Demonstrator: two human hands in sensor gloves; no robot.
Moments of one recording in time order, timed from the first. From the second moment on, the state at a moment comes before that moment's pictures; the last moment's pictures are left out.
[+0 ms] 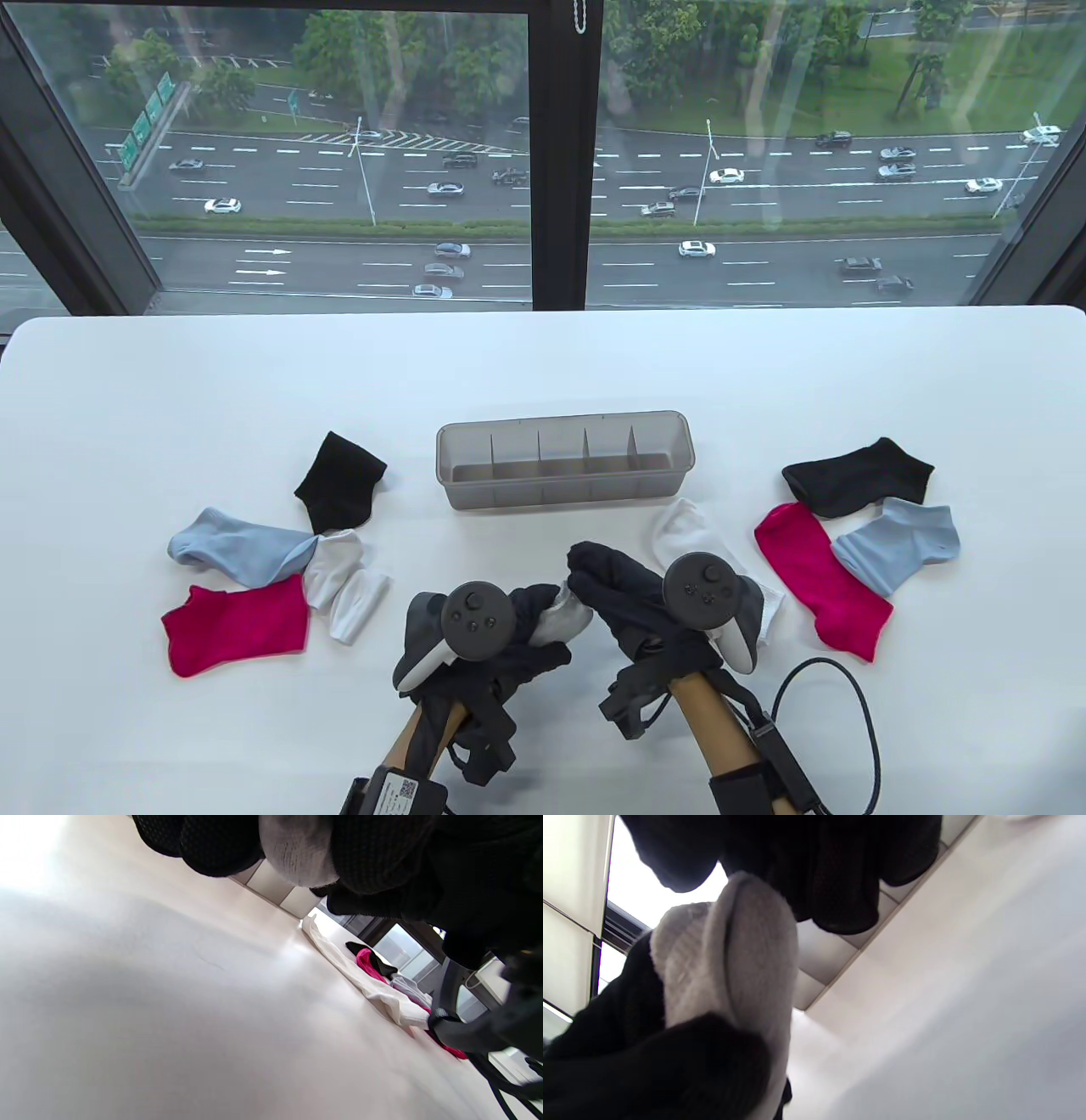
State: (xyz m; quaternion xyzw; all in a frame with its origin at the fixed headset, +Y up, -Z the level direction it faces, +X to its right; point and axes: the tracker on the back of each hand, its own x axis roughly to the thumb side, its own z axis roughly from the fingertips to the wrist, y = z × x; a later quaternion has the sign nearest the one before) left_hand -0.111 -0.740 -0.275 -0.09 -0.18 0.29 0.93; right_hand 0.104 -0.738 -0.300 0.14 0.08 0.87 0.47
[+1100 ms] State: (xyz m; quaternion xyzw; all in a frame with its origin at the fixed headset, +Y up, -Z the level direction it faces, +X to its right) left_hand -0.134 -0.721 -0.270 0.12 -0.04 0.32 0.94; right_hand 0.136 -0.706 -0.308 0.11 0.04 0.87 0.47
